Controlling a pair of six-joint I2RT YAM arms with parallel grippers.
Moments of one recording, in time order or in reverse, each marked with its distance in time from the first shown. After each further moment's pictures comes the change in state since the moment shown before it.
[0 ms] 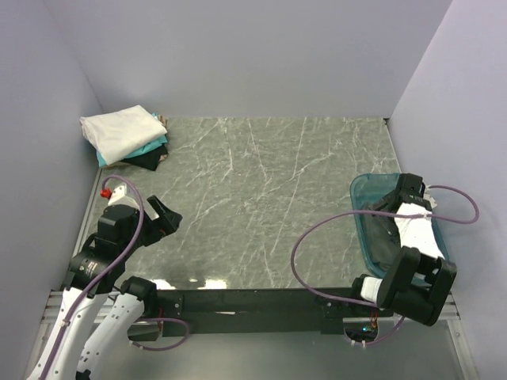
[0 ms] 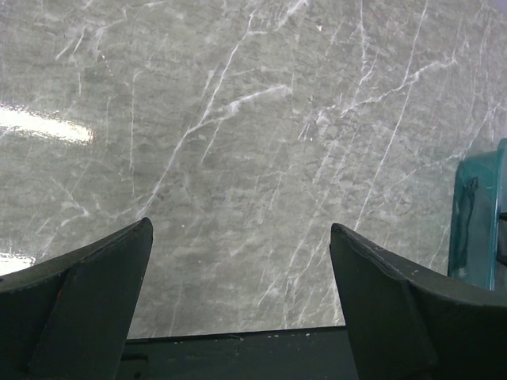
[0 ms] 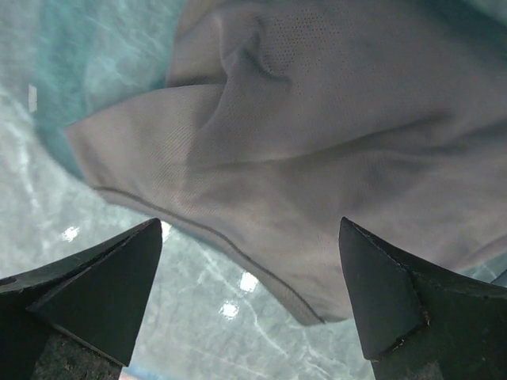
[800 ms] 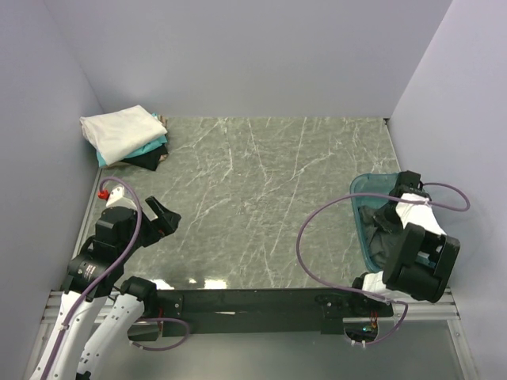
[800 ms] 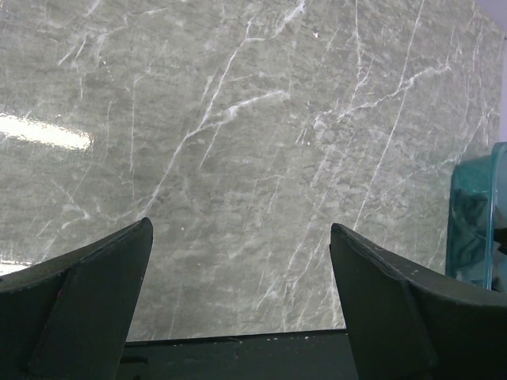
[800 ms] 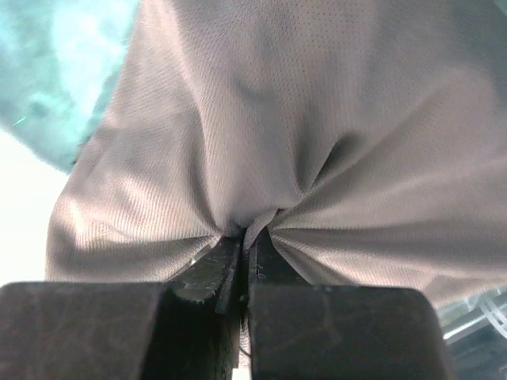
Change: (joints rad) left arm 0.000 -0.025 0.000 0.000 -0.008 -0.001; right arm -0.016 0.176 0.048 -0.004 -0.094 -0.097
